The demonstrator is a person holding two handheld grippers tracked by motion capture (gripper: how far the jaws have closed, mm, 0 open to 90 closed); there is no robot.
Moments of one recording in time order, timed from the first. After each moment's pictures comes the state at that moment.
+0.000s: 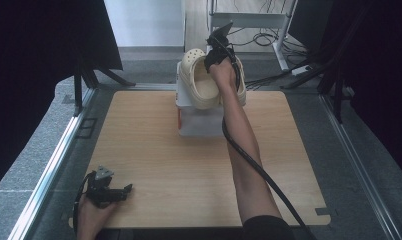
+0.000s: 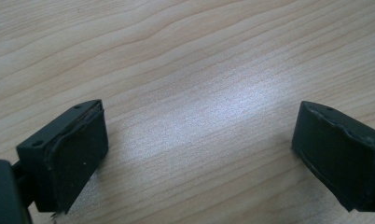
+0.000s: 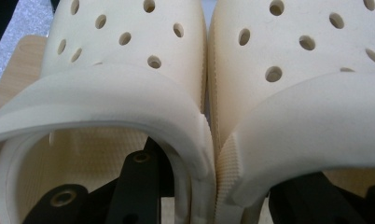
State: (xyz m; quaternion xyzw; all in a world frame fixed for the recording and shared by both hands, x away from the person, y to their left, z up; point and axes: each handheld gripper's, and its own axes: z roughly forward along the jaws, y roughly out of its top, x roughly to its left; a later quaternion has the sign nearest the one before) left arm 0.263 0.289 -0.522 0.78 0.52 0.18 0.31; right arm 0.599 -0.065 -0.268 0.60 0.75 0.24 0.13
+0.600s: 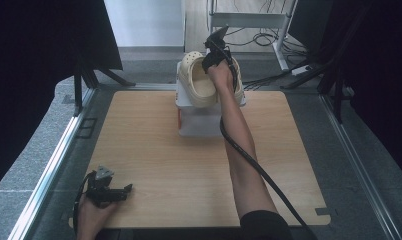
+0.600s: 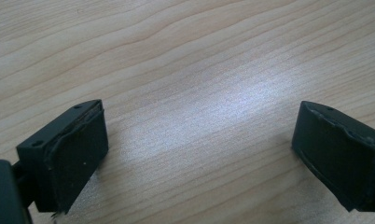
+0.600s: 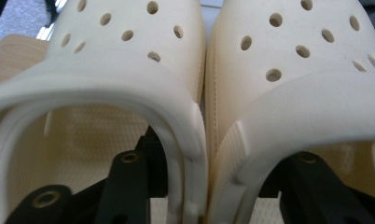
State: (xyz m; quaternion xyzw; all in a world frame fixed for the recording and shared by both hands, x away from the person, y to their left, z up) left arm 0.263 0.288 -0.522 0.78 0.52 0.18 0.31; right arm 0.615 -0.062 -0.288 0.57 0.77 0.24 0.15
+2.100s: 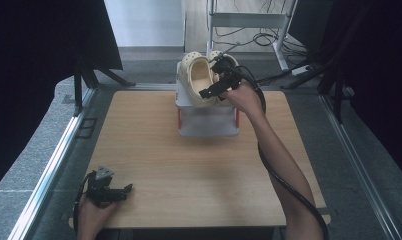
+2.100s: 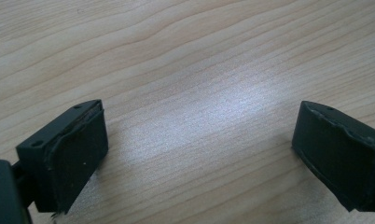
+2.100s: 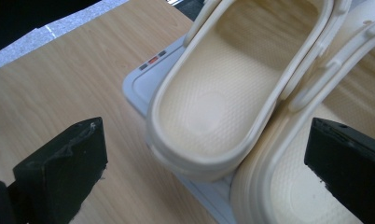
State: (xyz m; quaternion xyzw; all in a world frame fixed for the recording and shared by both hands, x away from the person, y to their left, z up) left arm 0.263 0.288 -0.522 0.78 0.52 0.18 0.31; right arm 0.493 -0.100 -0.271 0.31 0.88 0.34 0.14
